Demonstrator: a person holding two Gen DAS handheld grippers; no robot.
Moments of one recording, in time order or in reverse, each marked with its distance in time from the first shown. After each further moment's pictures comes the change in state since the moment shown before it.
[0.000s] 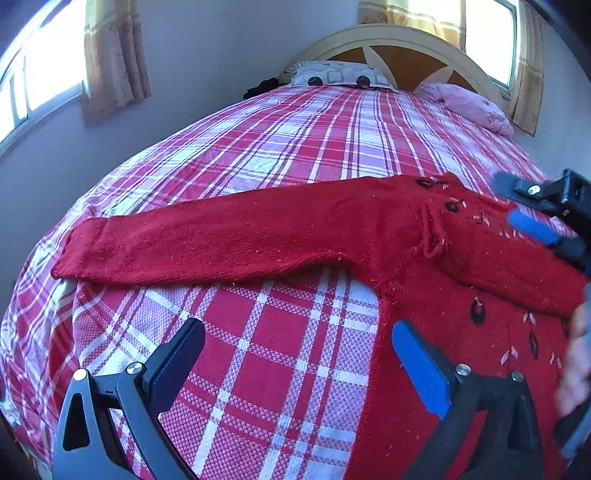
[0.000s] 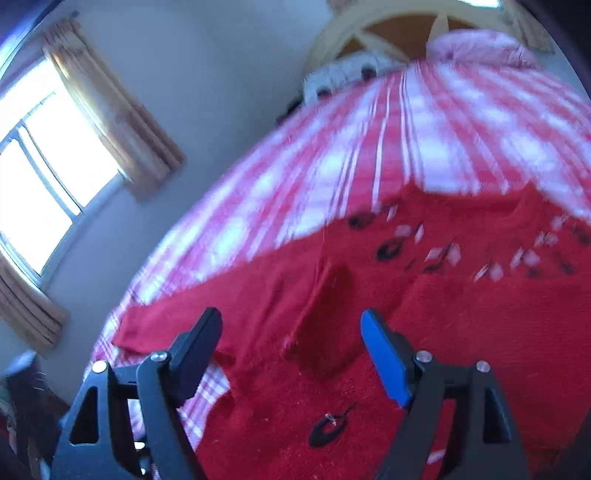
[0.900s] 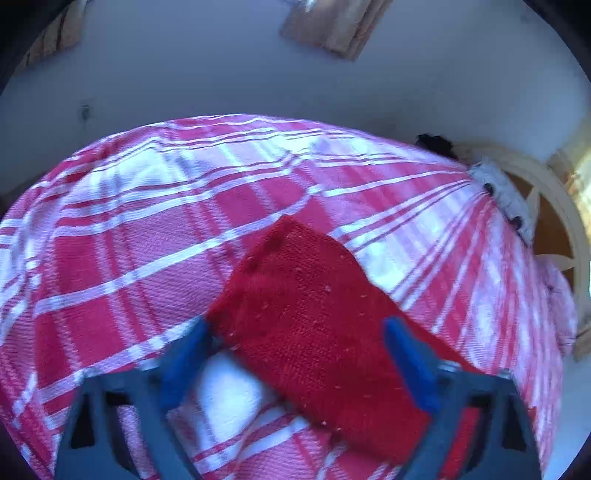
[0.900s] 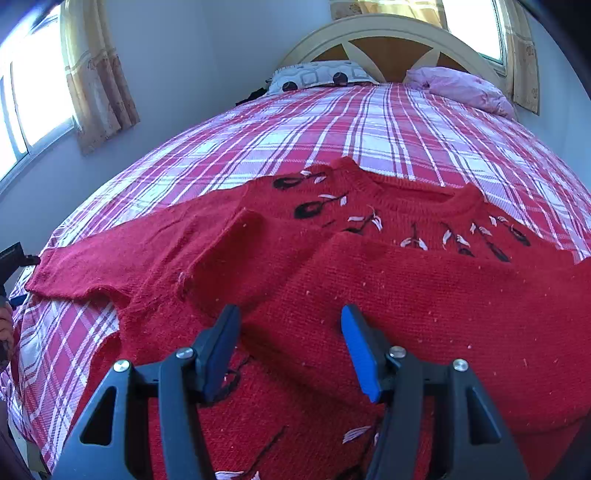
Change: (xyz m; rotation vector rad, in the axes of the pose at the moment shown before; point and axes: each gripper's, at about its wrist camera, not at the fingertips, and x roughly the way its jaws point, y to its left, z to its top) left arm 0.061 0.286 0.027 -0.772 -0.023 0.103; right arm 0.025 -0.002 -0.049 -0.194 0.092 -0.297
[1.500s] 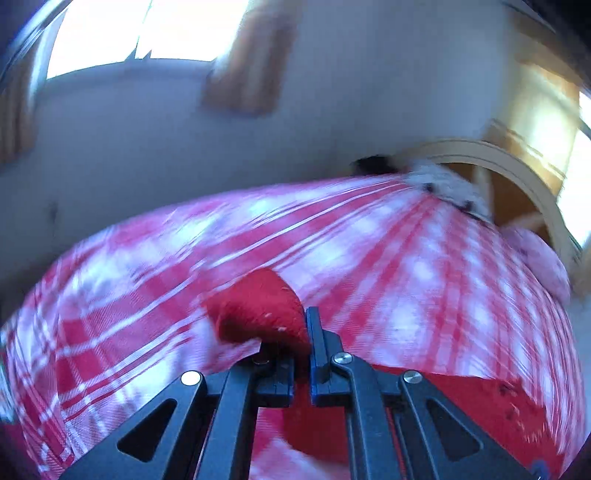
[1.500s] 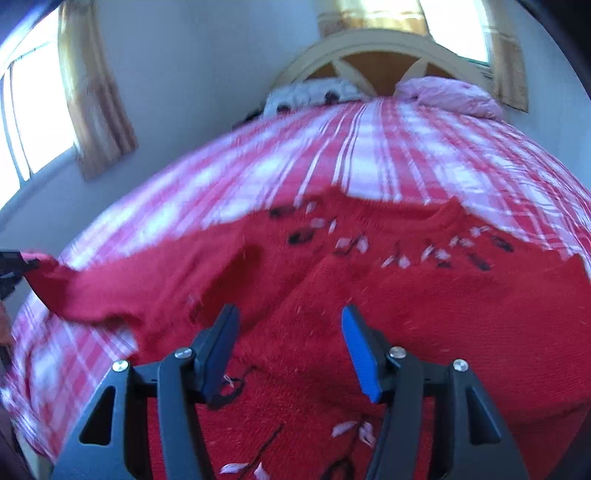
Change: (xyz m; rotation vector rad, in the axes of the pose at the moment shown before) left arm -0.093 -0.130 -0.029 0.318 -0.240 -0.091; right arm -0.044 -0.020 0.008 0.117 -0.141 0.025
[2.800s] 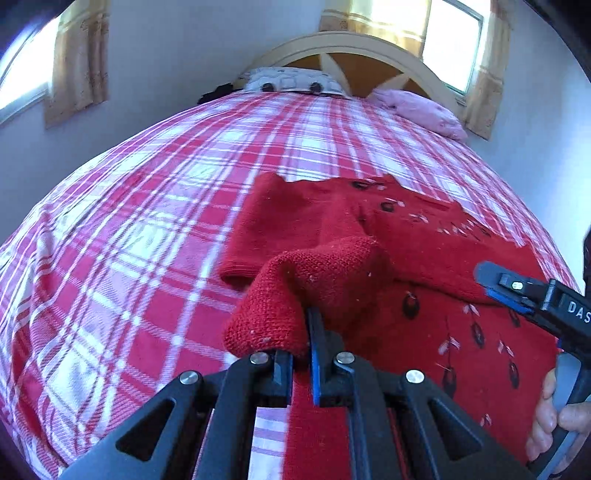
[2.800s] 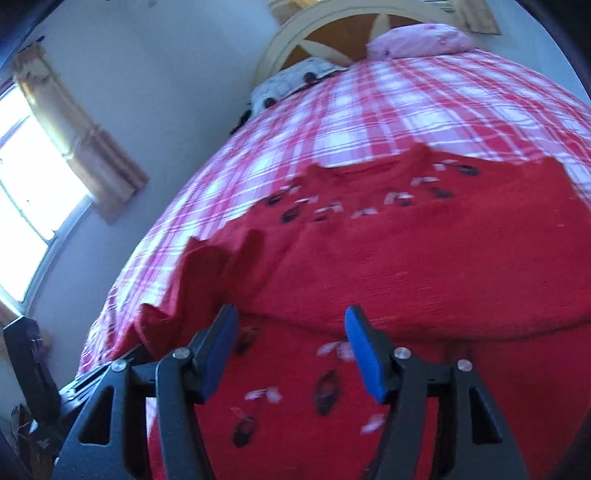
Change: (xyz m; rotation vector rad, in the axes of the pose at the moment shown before) left arm -0.043 -0.116 -0.161 0.440 0.281 -0.354; right arm -0.029 -0.023 -0.031 0.177 0.114 0.183
